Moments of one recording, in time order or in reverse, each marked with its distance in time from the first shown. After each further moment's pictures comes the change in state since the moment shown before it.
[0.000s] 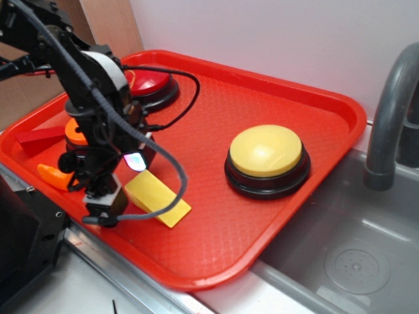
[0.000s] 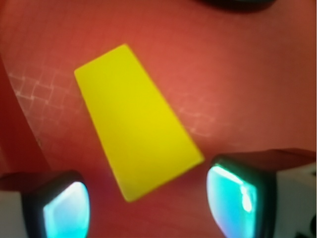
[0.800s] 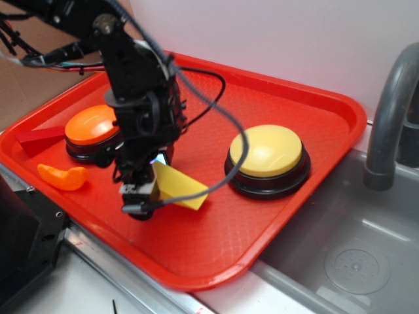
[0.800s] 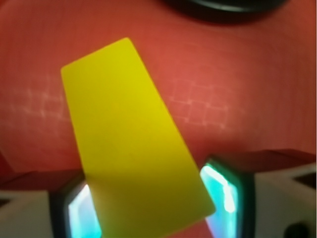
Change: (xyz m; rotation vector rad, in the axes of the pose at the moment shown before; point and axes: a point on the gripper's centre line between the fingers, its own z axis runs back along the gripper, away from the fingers) arm 0.021 0.013 0.007 -0.088 0.086 0.301
